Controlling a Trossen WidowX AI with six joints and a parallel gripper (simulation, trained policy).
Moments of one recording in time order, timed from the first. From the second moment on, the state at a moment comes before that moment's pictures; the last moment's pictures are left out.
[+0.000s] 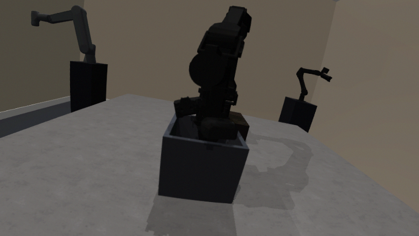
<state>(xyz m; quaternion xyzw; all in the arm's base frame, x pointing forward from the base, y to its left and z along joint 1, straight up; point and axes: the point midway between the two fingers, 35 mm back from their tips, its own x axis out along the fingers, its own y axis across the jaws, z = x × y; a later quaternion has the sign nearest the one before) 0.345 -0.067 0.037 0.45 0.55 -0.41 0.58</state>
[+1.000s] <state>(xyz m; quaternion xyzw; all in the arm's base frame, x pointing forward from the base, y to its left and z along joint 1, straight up) 0.378 -0.091 0.112 0.56 0.54 -0.31 0.56</state>
